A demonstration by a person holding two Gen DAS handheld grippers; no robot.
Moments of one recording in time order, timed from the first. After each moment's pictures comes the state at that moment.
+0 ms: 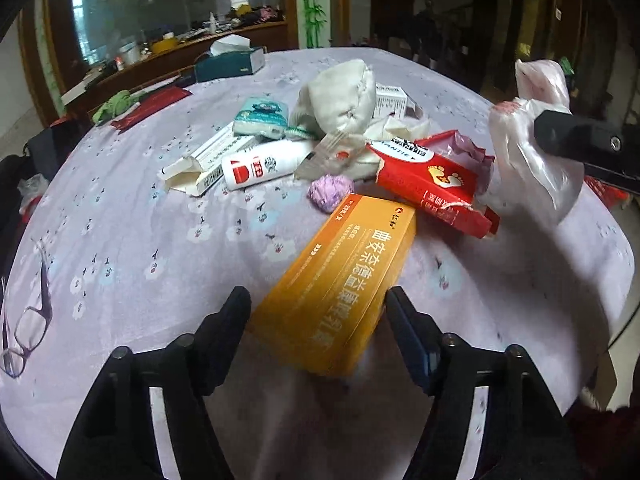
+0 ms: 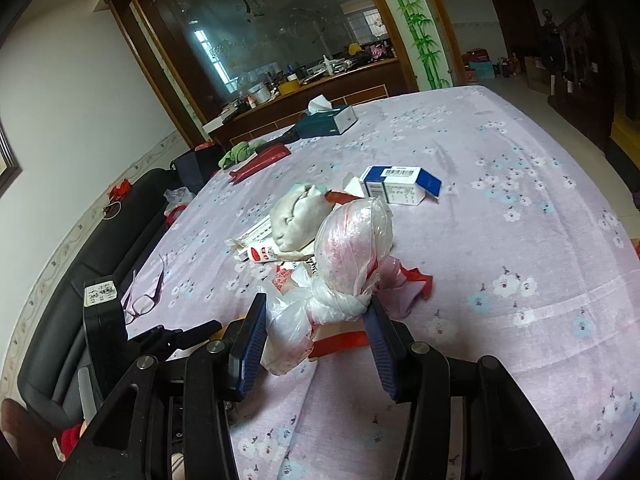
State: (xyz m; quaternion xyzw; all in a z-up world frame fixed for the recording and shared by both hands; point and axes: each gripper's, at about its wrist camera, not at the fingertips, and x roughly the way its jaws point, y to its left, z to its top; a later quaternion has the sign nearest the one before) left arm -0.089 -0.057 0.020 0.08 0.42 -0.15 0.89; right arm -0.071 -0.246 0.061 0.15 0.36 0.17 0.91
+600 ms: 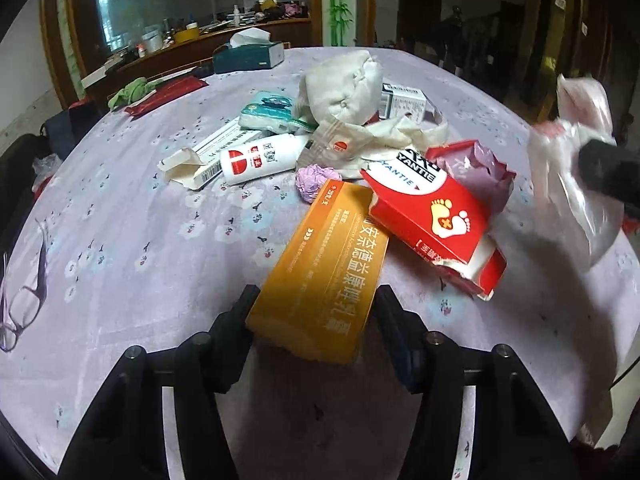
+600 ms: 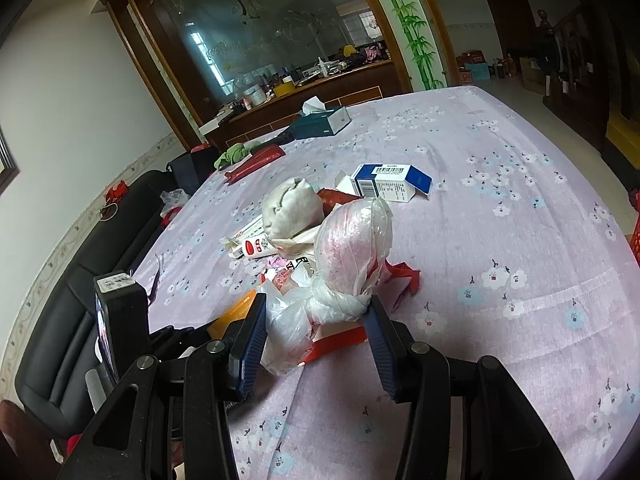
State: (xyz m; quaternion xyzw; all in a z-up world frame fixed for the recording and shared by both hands) left arm -0.083 -0.069 0.013 0.06 0.42 -0.10 0.90; right arm -0.079 -0.250 0.057 0.15 0.35 0.16 0.91
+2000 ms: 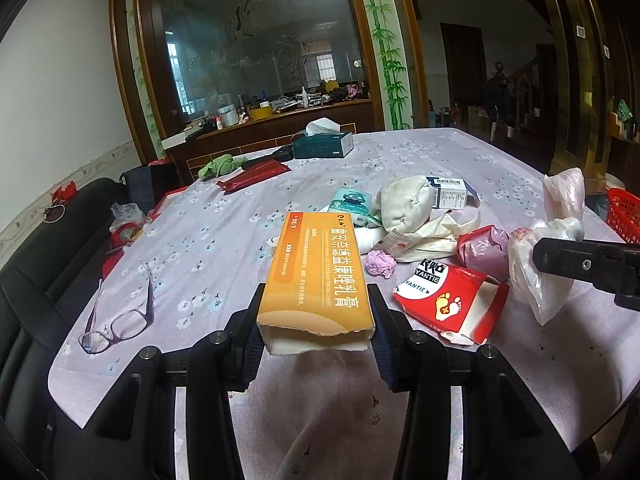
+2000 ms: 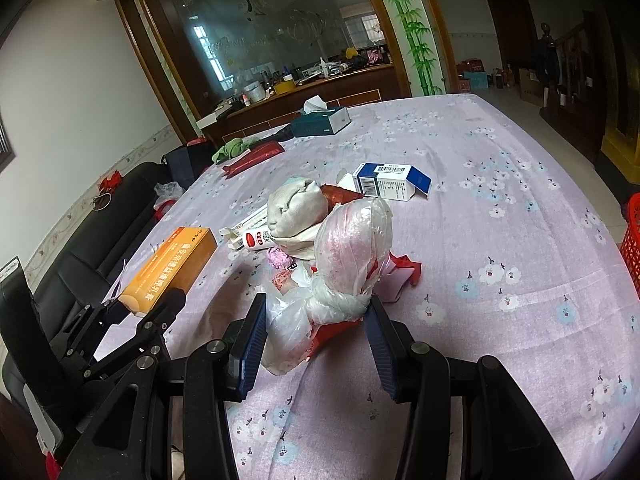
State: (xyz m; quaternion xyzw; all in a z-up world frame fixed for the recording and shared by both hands) left arm -0.141 -0.056 0.074 0.09 0.28 0.01 0.96; right arm -0.094 -0.239 0.058 0.13 0.35 0.15 0.92
